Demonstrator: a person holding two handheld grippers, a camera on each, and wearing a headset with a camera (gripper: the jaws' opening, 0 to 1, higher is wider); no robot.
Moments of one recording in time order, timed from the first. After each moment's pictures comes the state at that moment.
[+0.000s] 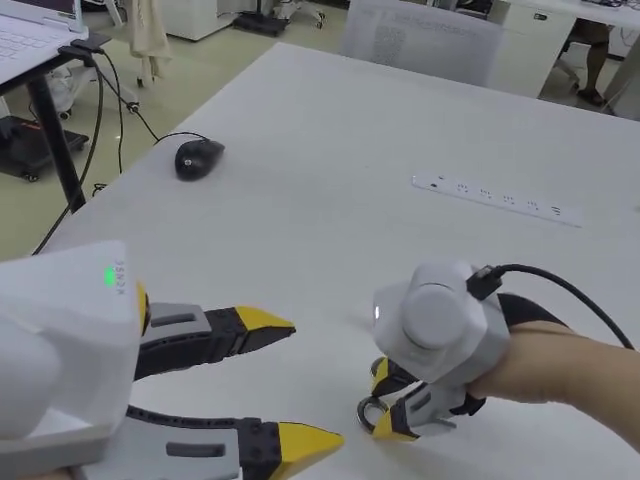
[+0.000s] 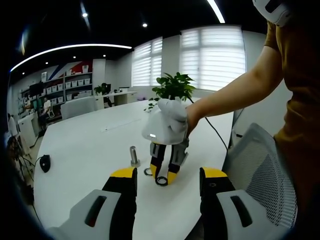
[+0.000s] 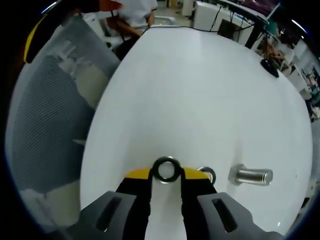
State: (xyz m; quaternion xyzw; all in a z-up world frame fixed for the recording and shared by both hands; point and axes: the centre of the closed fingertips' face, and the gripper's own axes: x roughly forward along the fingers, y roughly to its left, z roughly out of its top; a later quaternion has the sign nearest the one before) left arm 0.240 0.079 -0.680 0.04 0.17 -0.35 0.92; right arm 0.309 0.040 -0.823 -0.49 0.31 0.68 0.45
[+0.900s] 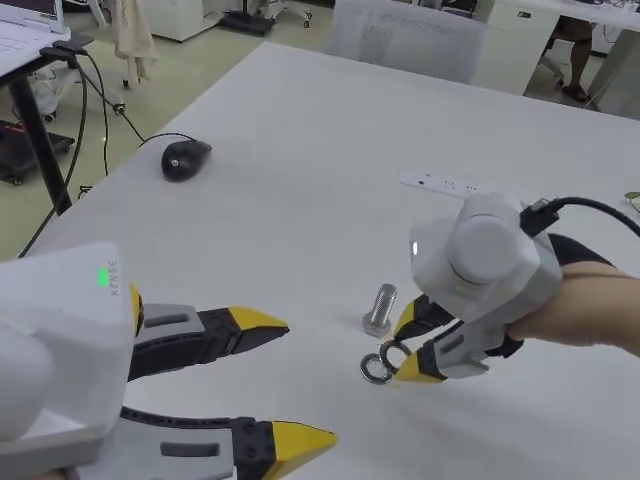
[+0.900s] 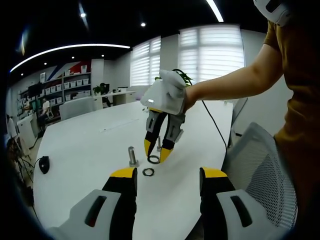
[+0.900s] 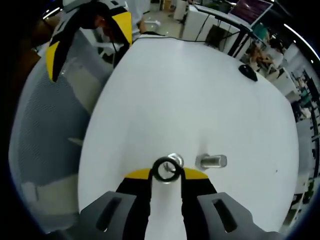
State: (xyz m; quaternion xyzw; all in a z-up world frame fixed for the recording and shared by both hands) left arm 0.241 0.076 -0.680 0.04 0.17 -0.35 0.92; right arm 0.351 0.032 -0.768 -0.50 0.28 0.66 0.49
